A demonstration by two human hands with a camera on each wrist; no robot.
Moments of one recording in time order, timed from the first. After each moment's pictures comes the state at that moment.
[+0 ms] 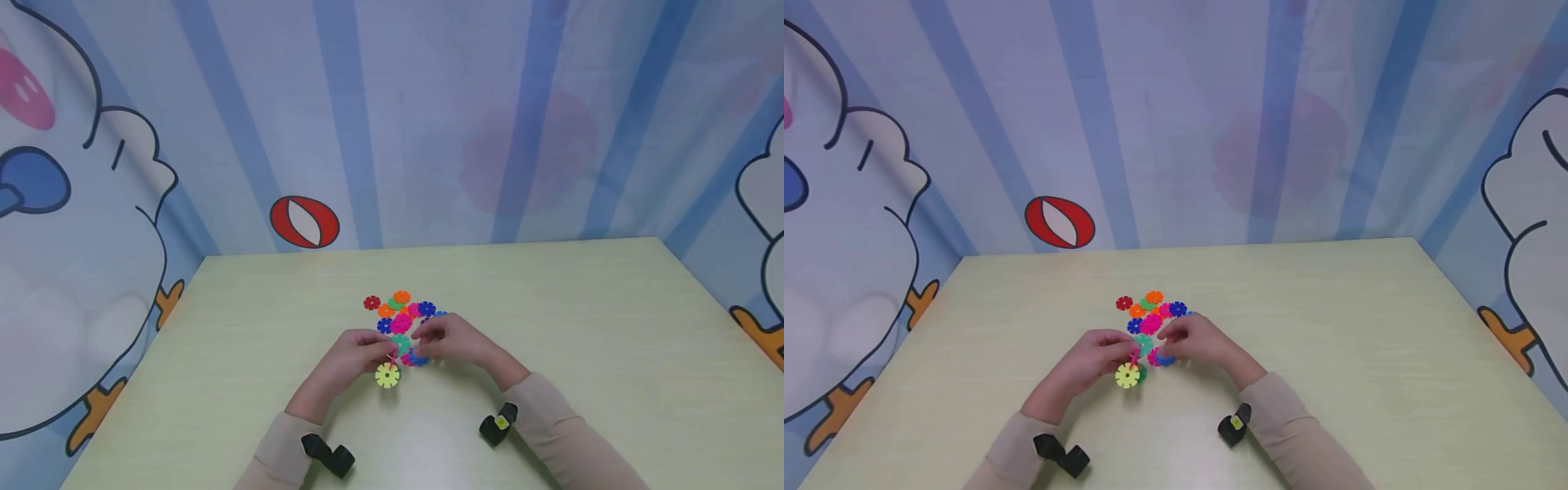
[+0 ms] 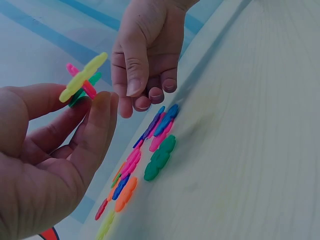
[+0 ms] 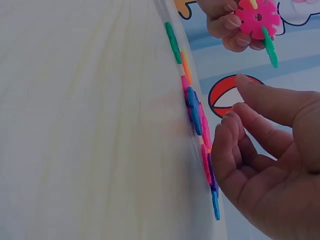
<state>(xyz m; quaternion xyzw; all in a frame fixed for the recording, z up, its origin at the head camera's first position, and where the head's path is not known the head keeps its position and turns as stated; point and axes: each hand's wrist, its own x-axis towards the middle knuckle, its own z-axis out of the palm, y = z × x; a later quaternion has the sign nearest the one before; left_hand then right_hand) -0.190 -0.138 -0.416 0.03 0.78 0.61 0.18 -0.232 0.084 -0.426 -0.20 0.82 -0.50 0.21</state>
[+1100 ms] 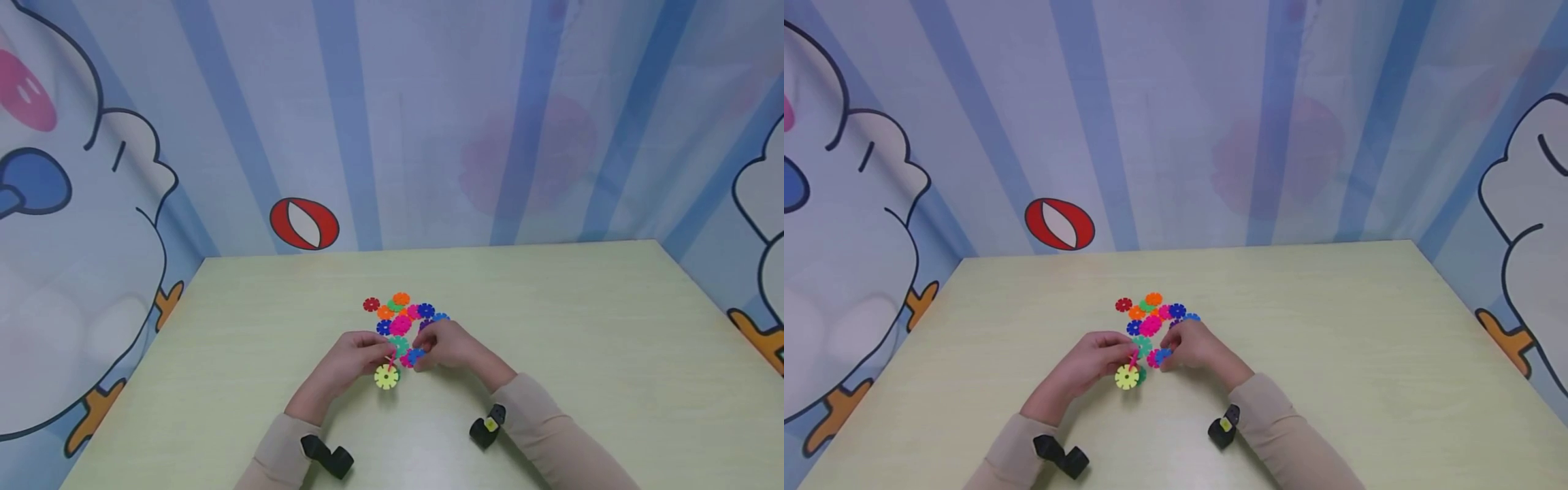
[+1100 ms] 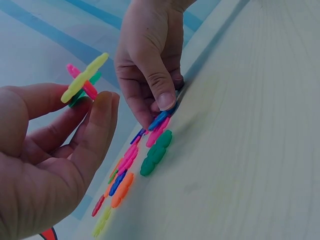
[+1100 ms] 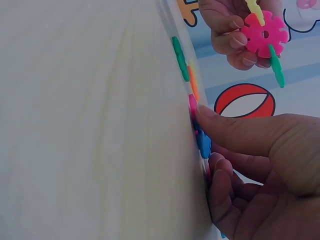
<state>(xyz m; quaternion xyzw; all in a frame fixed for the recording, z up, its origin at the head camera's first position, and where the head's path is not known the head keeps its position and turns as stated) -0.193 -0.138 -0.419 0.02 0.77 0.61 0.19 -0.233 0.069 -0.433 -0.16 0.88 -0.41 0.17</state>
